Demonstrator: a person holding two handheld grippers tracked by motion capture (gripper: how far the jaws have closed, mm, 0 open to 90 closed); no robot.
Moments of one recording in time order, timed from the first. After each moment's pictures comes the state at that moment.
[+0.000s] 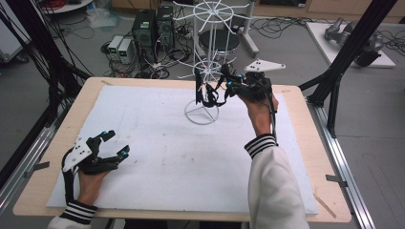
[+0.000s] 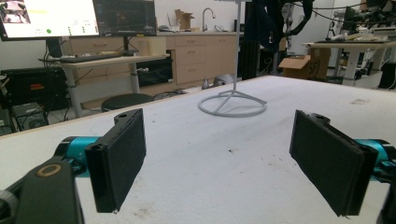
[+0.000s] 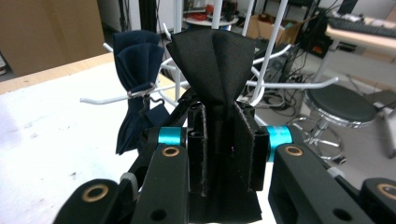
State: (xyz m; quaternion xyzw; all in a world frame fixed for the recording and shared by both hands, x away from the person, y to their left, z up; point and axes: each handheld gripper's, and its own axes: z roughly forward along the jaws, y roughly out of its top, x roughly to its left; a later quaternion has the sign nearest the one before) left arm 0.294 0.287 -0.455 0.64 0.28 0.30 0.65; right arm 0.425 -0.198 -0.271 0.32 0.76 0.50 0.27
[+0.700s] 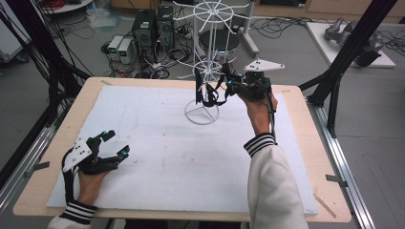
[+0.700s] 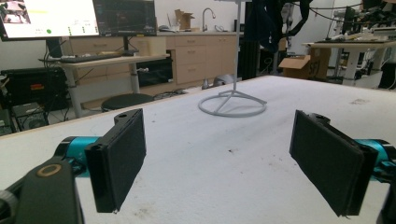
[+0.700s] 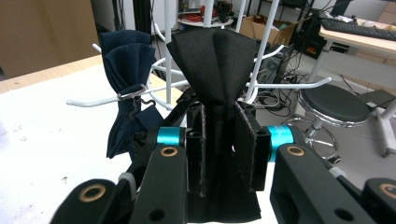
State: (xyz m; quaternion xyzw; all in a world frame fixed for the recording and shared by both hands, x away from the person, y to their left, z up) left arm 0.294 0.287 -0.455 0.64 0.28 0.31 0.65; right arm 0.428 -0.198 -0.273 0.32 0.76 0.50 0.28
